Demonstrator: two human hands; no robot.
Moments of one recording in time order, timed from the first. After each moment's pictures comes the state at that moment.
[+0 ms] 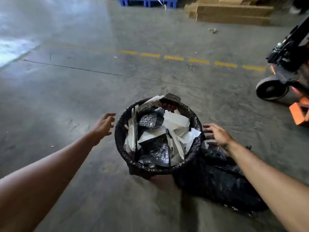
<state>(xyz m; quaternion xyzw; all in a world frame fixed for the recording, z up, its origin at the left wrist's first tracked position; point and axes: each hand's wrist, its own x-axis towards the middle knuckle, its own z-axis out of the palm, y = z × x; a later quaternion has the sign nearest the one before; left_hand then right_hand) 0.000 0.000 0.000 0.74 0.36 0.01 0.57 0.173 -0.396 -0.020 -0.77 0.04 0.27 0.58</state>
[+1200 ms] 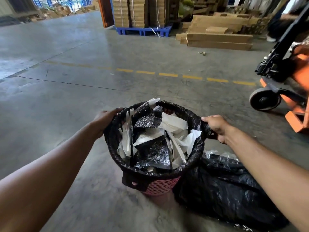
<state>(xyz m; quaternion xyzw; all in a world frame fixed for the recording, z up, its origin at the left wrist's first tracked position) 0.044 -0.005 -0.002 0.70 0.36 0.05 0.61 0.198 -0.367 -0.008 -0.82 0.04 0.20 0.53</state>
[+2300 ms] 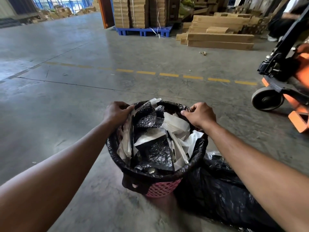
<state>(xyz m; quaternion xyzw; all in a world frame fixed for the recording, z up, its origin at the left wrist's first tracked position) 0.076 -0.026 -0.005 0.85 0.29 0.18 0.40 0.195 -0.302 0.004 -0.94 -0.07 -0.03 0.33</state>
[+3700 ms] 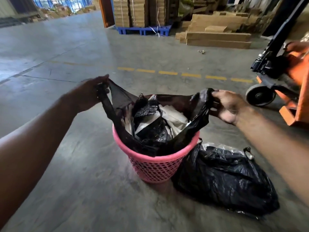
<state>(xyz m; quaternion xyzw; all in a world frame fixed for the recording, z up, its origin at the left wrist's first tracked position) -0.001 0.008 0.100 0.64 0.15 0.06 0.75 0.151 -0.390 0.084 -0.67 -0.03 0.22 0.71</state>
